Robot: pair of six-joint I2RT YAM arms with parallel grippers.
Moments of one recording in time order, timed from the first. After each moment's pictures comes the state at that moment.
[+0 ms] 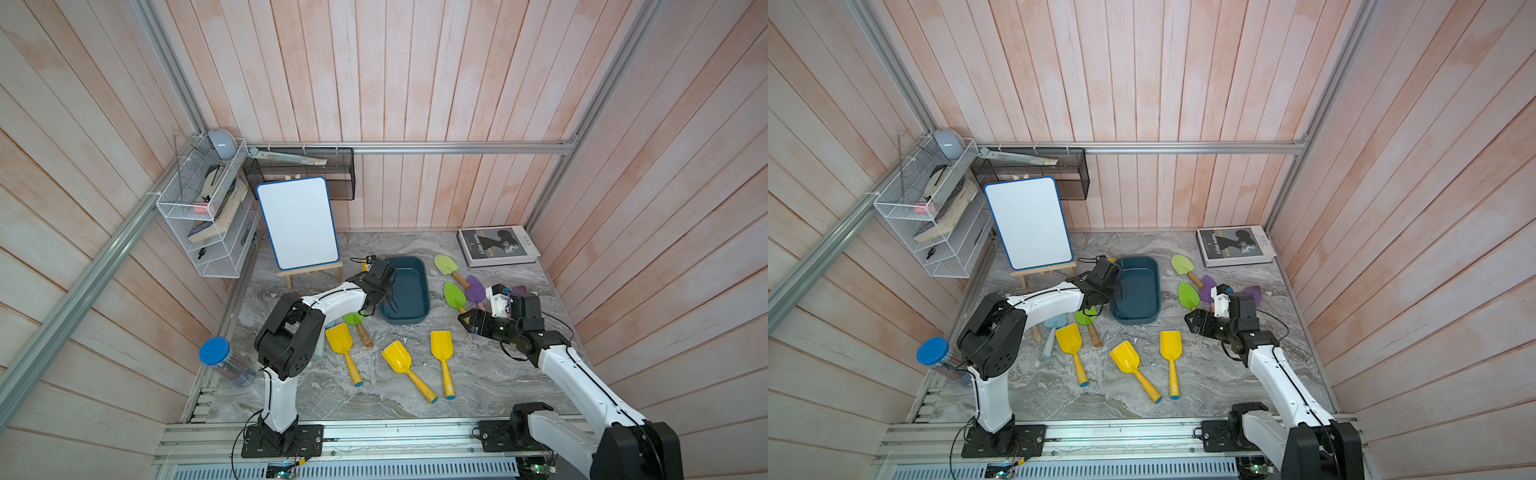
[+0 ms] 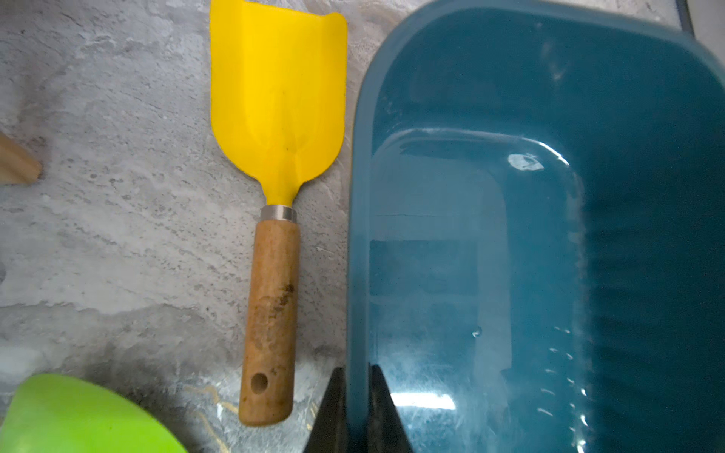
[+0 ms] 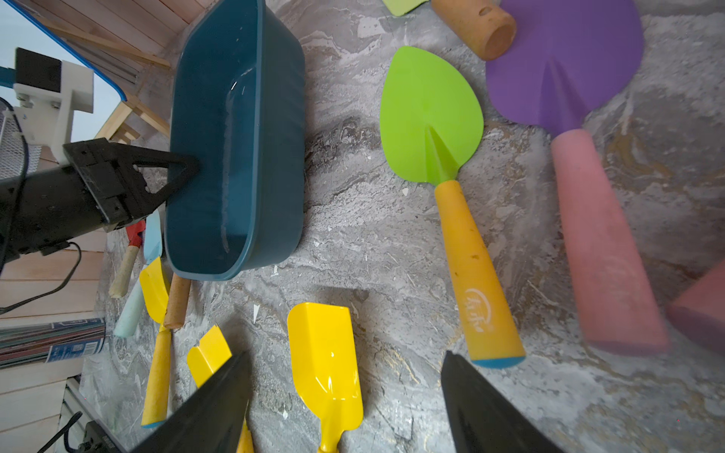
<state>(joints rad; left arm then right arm) -0.62 1.96 1.33 -0.33 -0.18 -0.61 0.11 1.03 0.55 -0.34 -0.45 0.39</state>
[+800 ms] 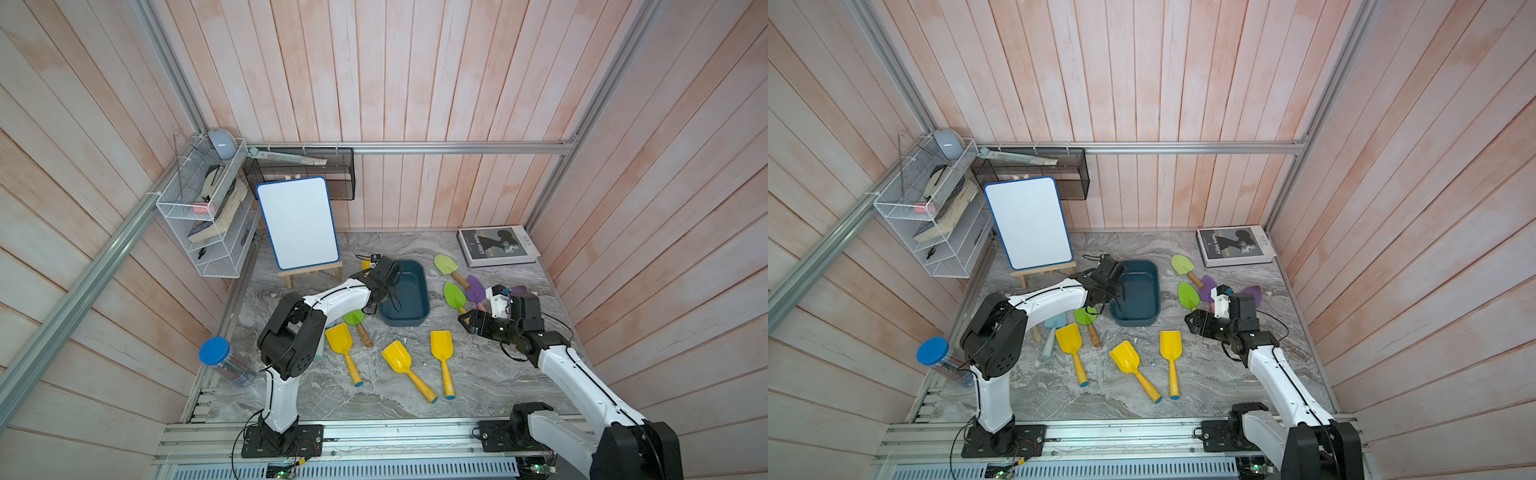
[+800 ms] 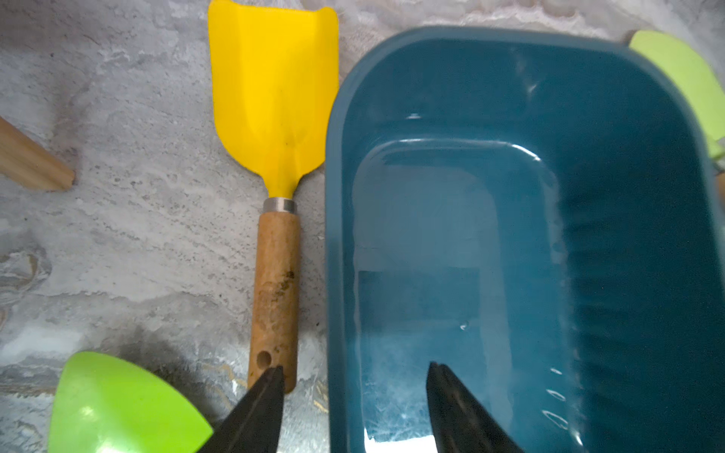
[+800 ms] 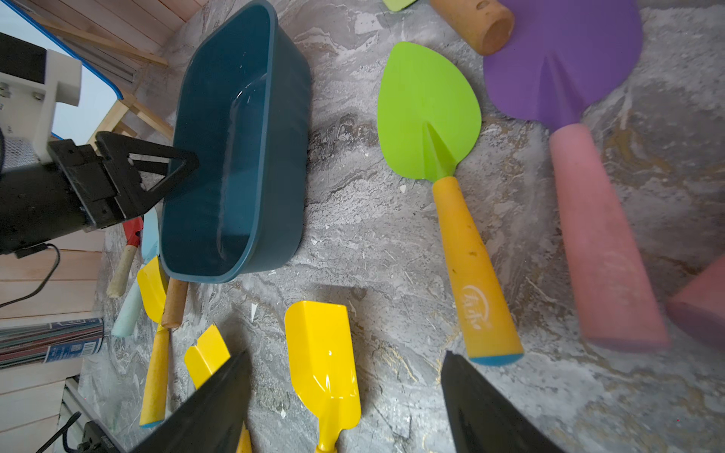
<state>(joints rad) -0.64 1.96 1.41 -0.44 -0.22 -0.57 0.11 1.03 0.55 -0.34 -0.45 0.39</state>
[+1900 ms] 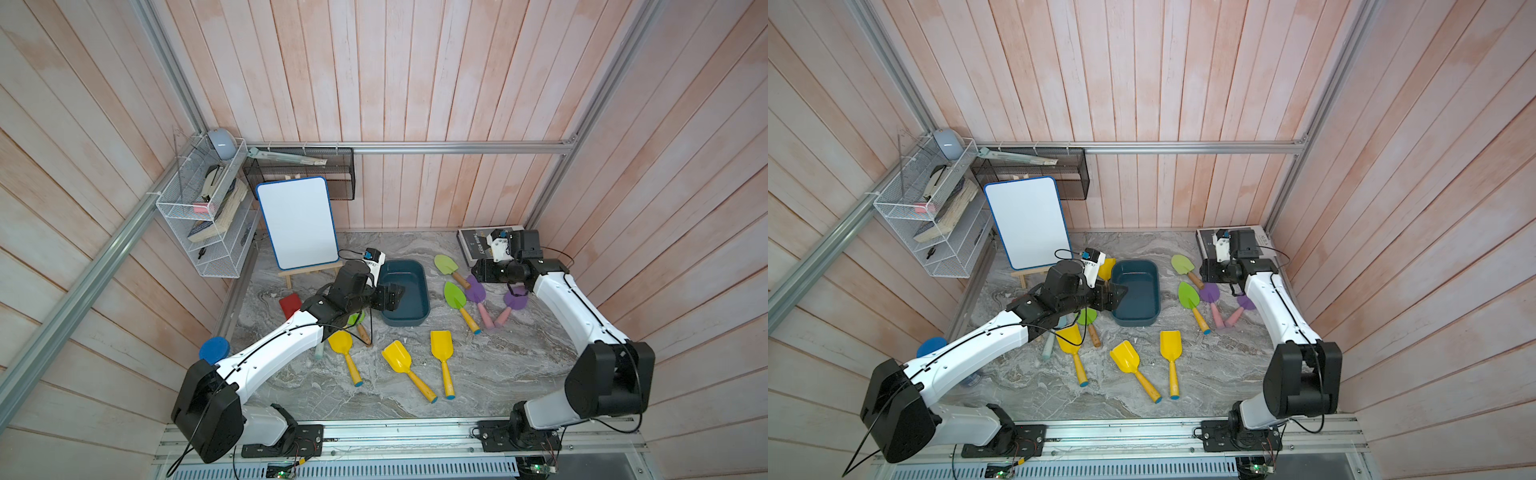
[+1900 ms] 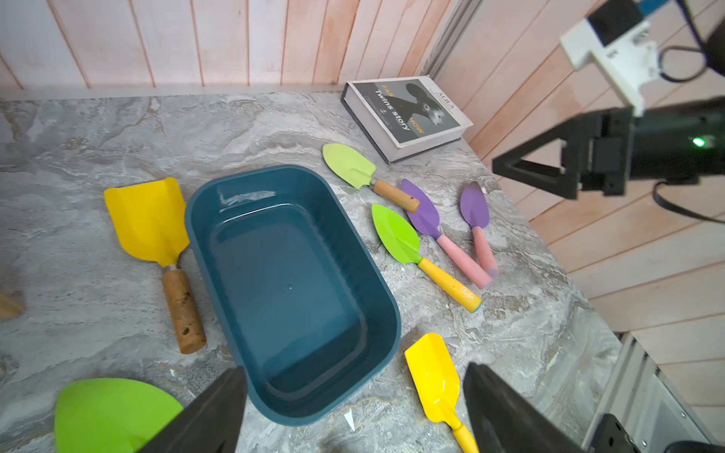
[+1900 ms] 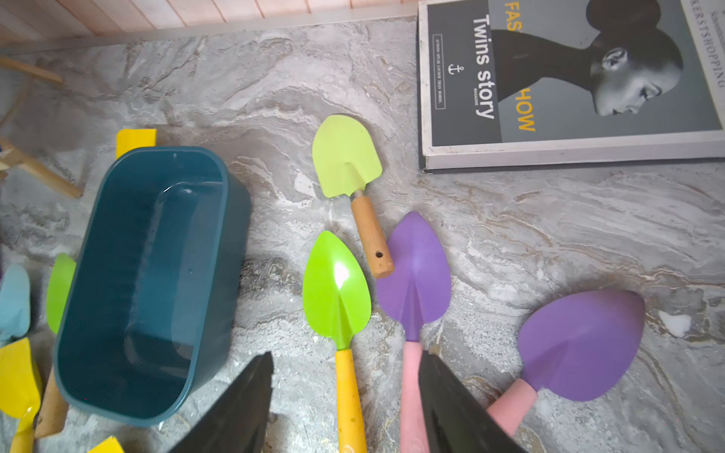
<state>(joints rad) -0.66 1.36 1.03 -0.19 0.14 -0.34 0.07 1.55 1.30 -0.66 -0.20 0.02</state>
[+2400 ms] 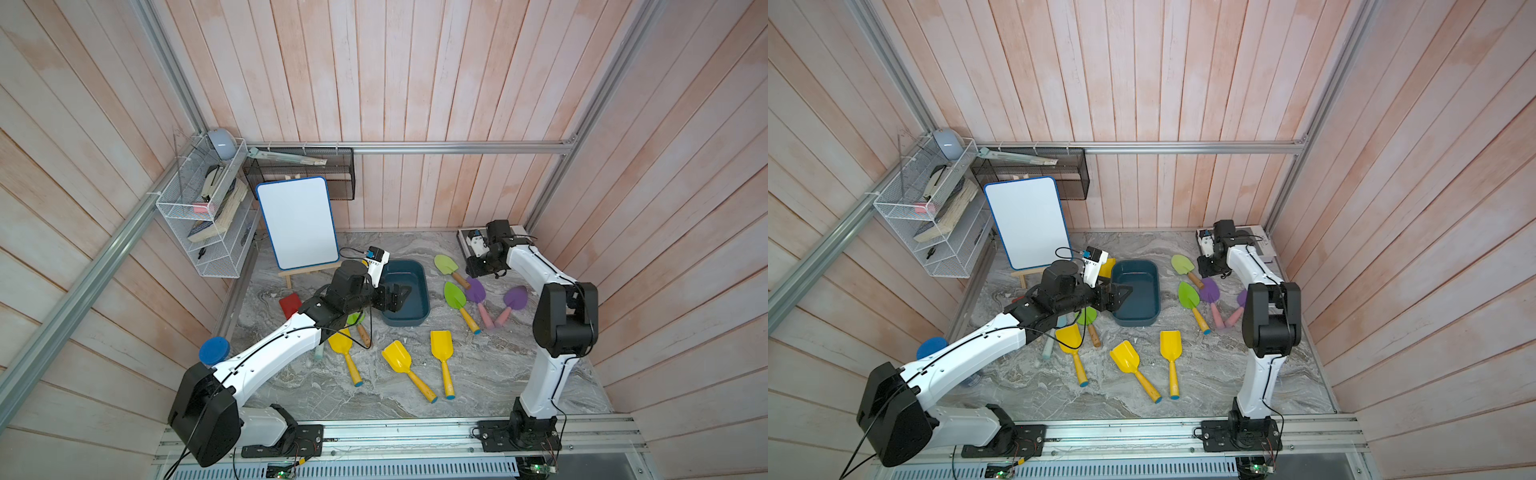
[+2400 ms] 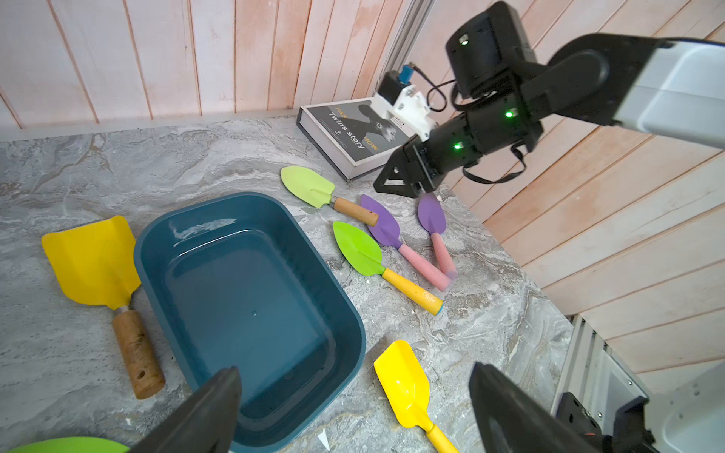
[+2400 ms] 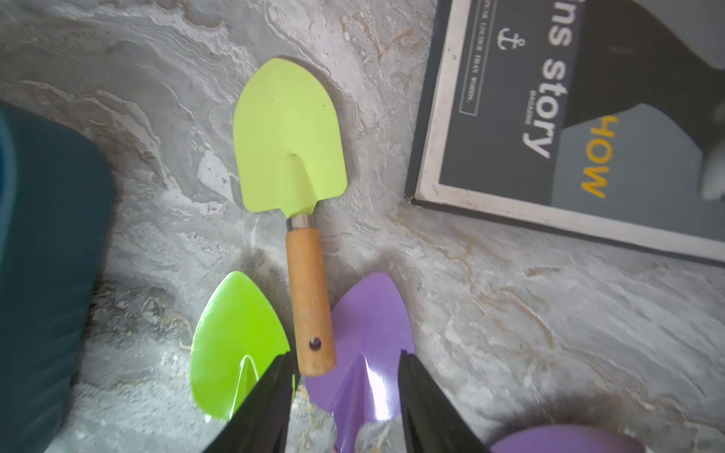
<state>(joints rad) -0.66 1.35 1.02 -0.11 0.23 -0.32 0.09 2.01 1.62 -0.73 -0.12 -0.21</state>
